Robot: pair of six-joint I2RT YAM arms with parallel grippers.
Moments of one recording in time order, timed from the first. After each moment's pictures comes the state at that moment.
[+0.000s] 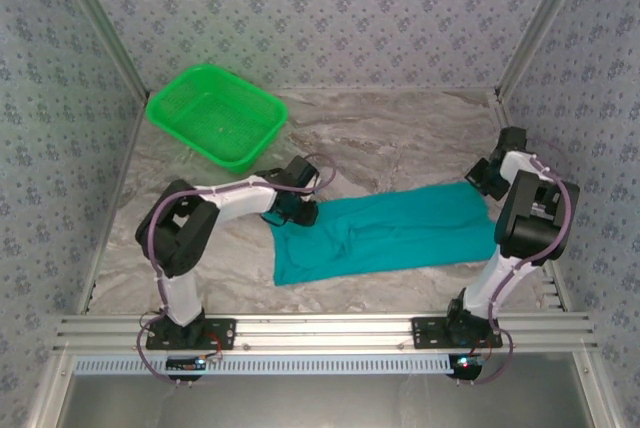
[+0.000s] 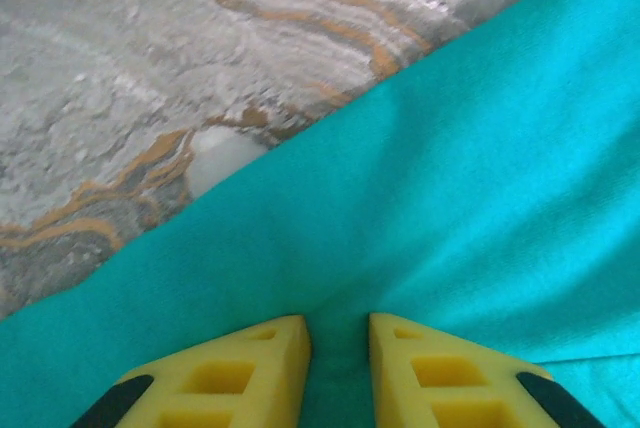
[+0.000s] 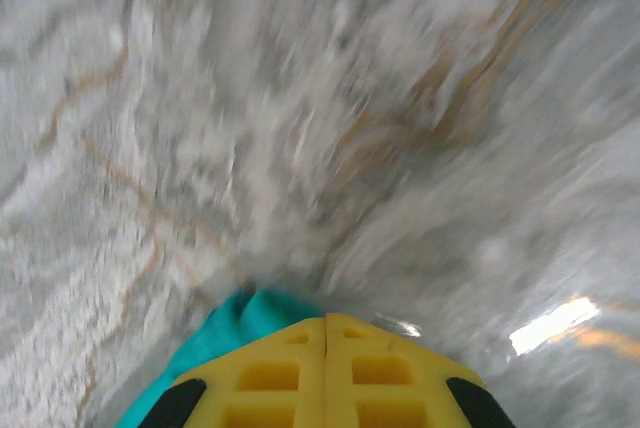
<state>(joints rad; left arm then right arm) -0.70 1.82 1.08 -0.45 0.11 -0.31 -0.36 1.83 1.19 -0.55 -0.07 0.42</state>
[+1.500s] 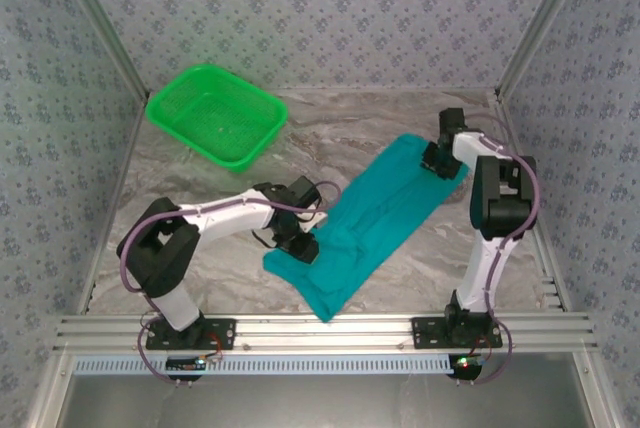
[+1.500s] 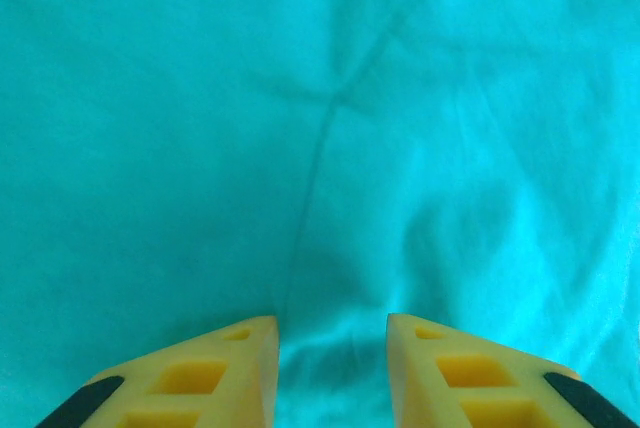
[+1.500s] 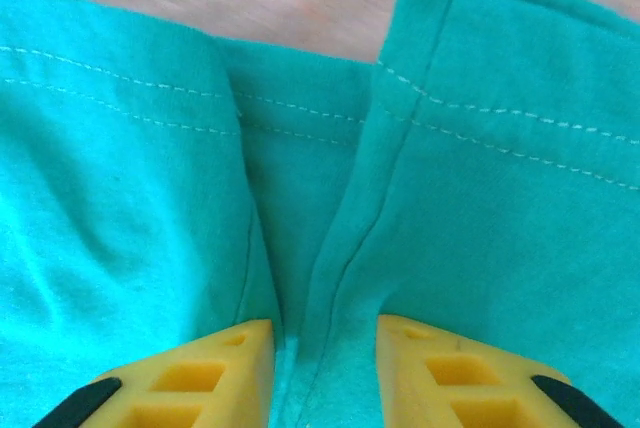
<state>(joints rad) -0.84 1.68 1.03 -0.78 0.33 -0.24 -0.01 2.03 1.41 -0.57 -0.05 0.49</state>
